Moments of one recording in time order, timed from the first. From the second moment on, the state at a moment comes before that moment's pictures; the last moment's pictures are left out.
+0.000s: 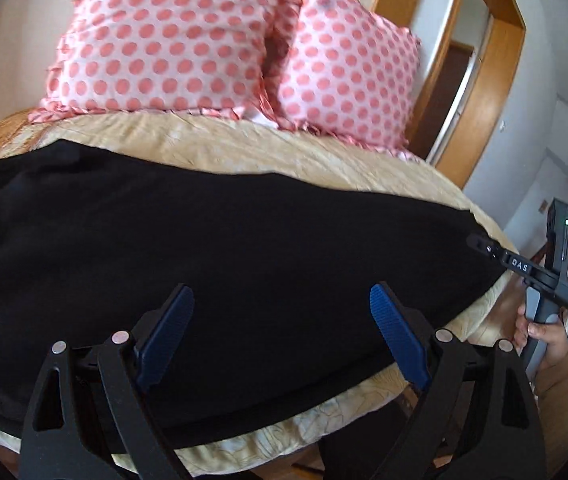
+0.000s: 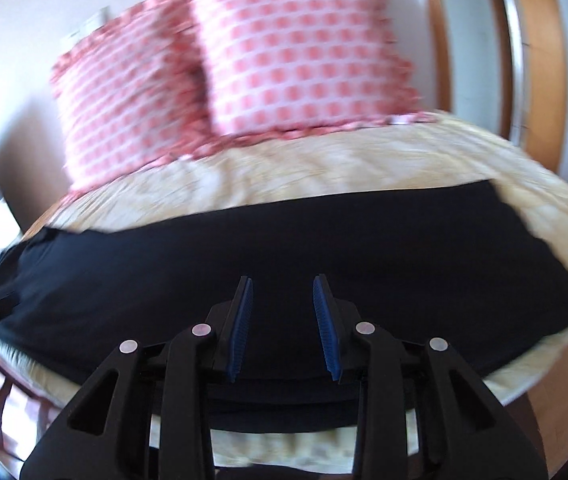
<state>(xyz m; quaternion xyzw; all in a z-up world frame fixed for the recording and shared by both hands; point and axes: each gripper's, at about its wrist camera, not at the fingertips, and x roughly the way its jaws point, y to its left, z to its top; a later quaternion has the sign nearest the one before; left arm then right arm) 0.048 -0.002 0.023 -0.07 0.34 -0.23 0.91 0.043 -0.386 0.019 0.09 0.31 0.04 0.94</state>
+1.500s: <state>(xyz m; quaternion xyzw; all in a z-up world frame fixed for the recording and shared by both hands) 0.009 -0.041 0.002 0.04 0.32 -0.26 0.91 0.147 -0.565 0.028 0.12 0.43 -0.14 0.88</state>
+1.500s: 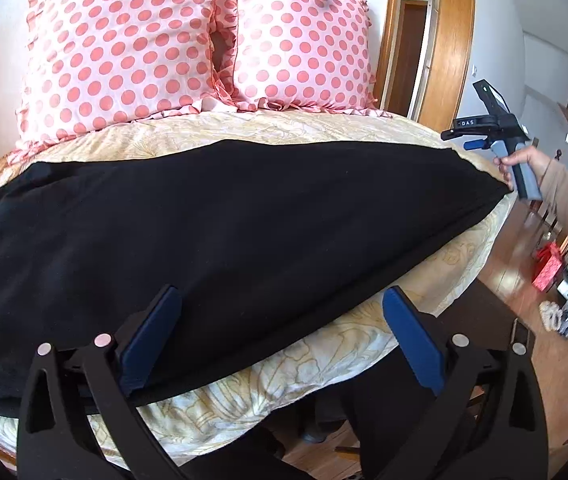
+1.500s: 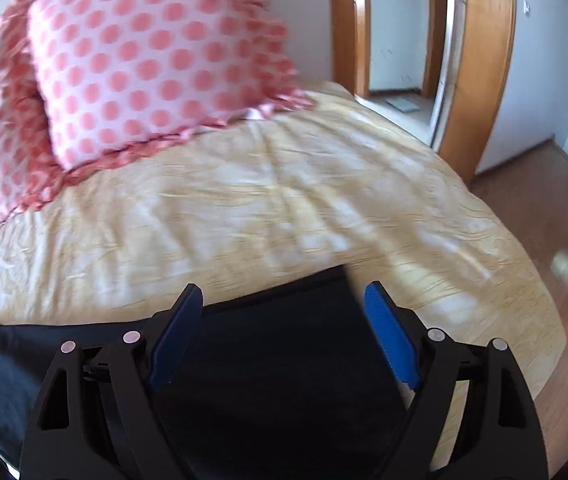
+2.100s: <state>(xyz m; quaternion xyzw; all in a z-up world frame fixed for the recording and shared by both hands) 0.016 -0.046 0.001 0.06 0.32 -0.25 0.91 0.160 -0.565 0.017 0.08 0.43 -0.11 0.89</state>
